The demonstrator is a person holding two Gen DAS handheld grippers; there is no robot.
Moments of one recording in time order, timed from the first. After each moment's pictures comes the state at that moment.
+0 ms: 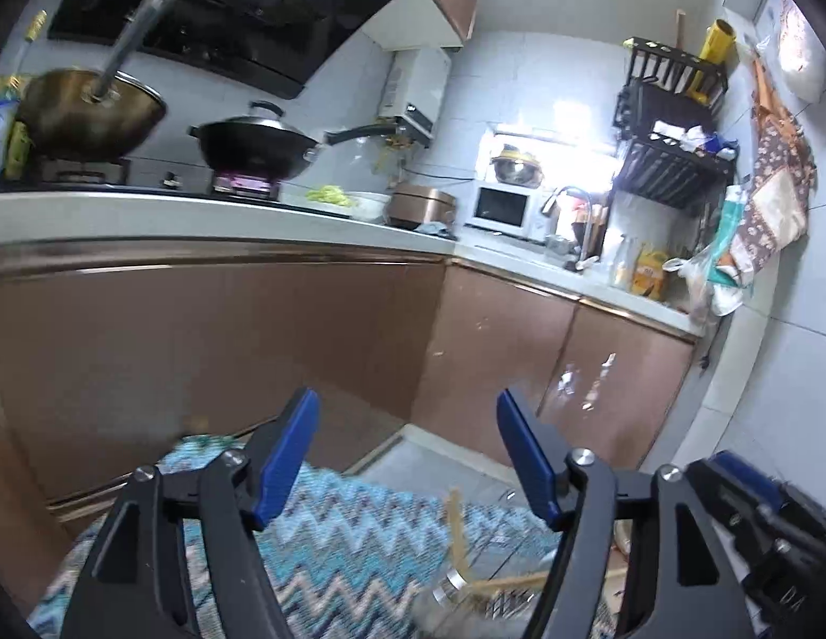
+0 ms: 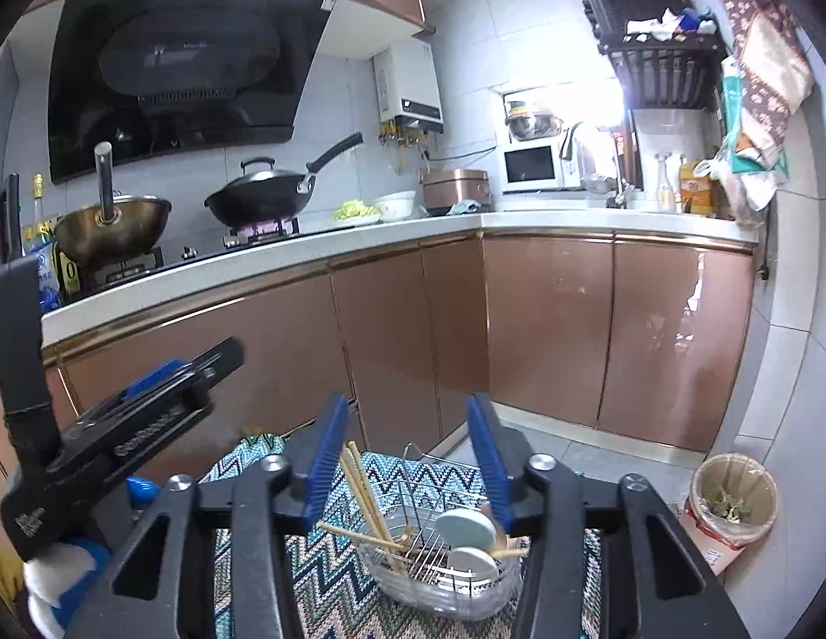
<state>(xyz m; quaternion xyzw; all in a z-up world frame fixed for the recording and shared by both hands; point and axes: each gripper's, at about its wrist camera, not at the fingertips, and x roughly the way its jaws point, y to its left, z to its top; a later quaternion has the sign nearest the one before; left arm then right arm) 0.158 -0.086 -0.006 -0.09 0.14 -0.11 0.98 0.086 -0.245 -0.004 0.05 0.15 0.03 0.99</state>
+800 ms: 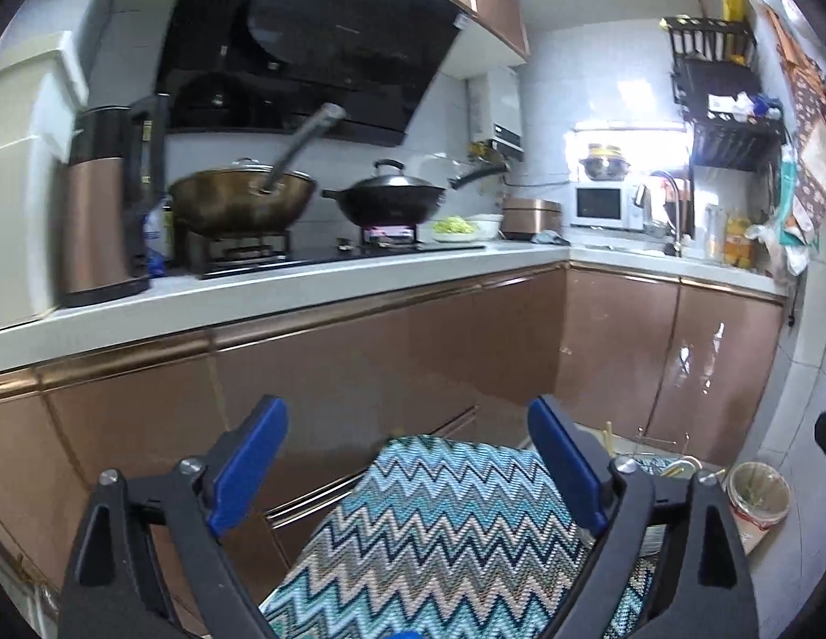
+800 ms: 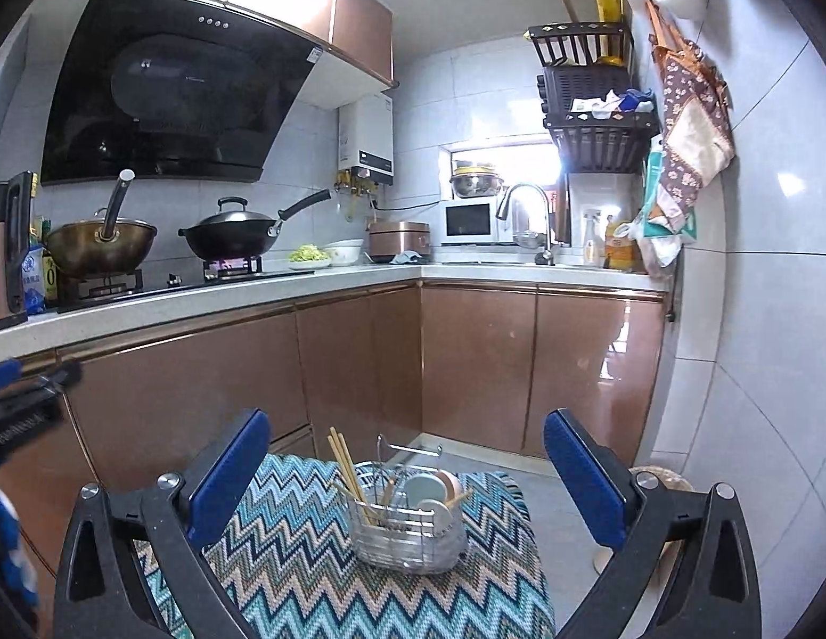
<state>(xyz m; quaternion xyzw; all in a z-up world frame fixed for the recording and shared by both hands) 0.007 0.014 0.044 -0.01 0.12 0.05 0.99 -0.033 -0.195 0.025 0.01 0.10 -0.08 0.99</state>
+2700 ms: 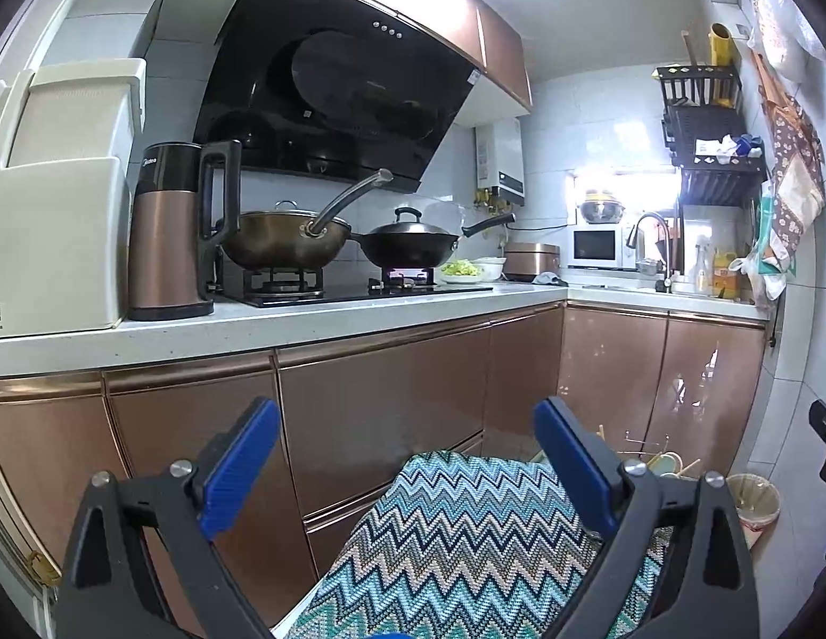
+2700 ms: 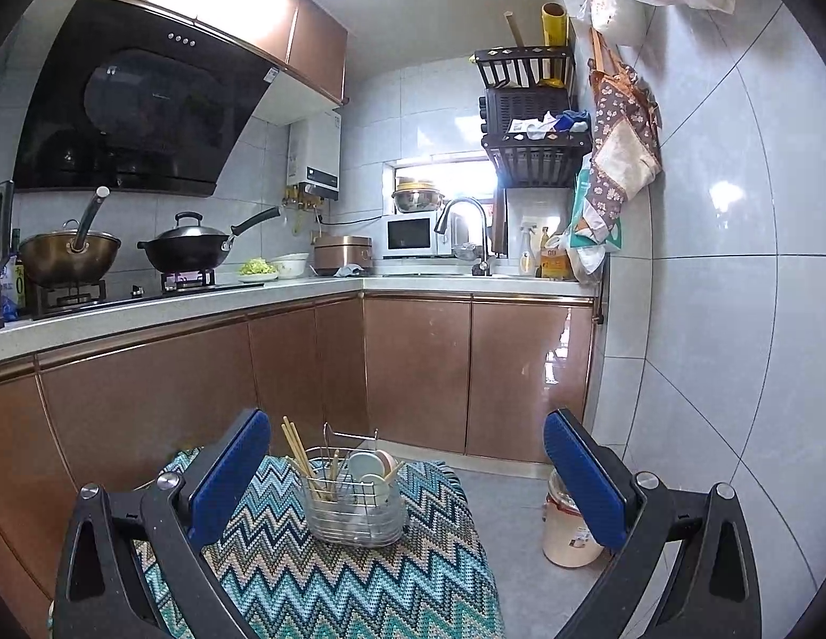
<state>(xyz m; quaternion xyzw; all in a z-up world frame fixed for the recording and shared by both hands) -0.086 0.054 0.054 -0.01 0.06 0.04 1.00 -0.106 -0.188 0.027 0.01 0.08 -0.16 0.98</state>
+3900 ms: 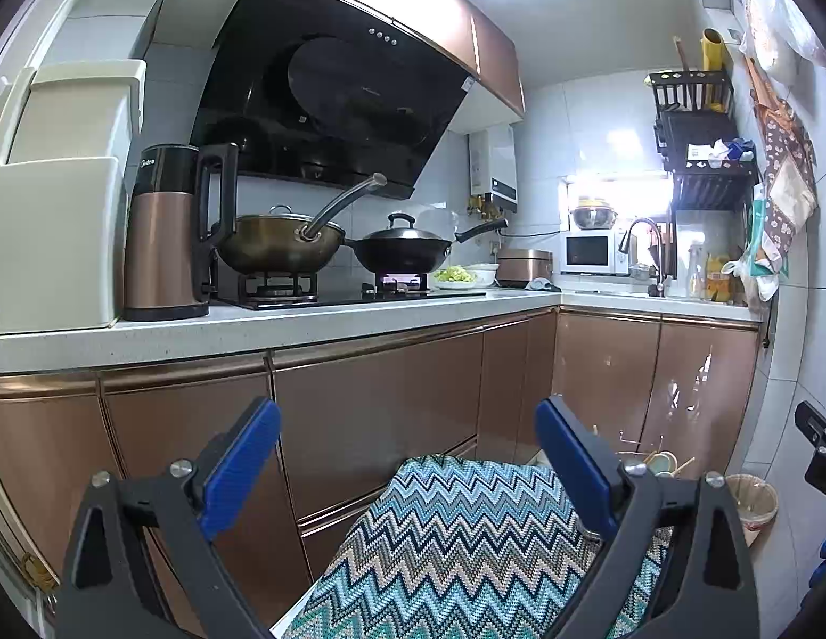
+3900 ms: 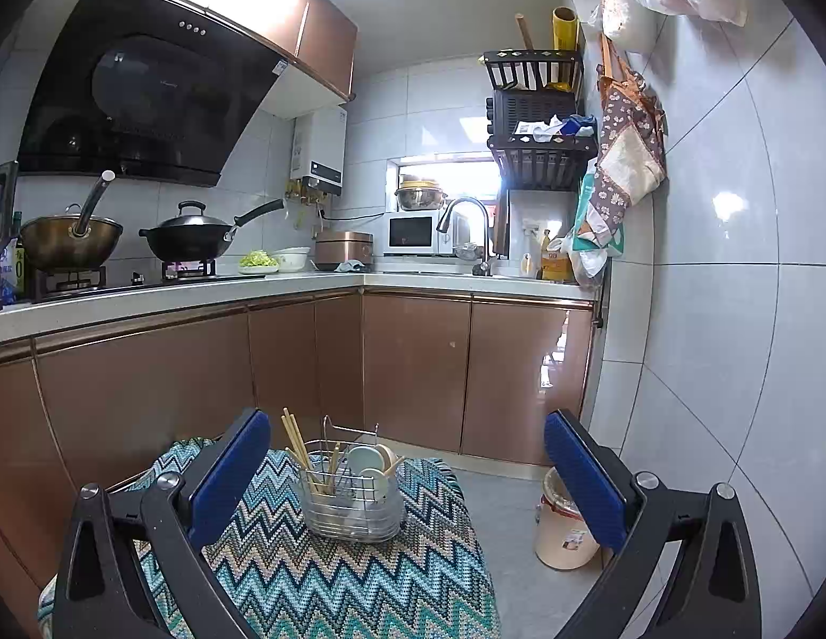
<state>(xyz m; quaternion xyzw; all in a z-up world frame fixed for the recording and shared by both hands) -0.087 0.058 0.048 -0.01 0.05 0.03 1.00 -0.104 -0.187 0.025 0.00 0.08 -0.16 0.98</state>
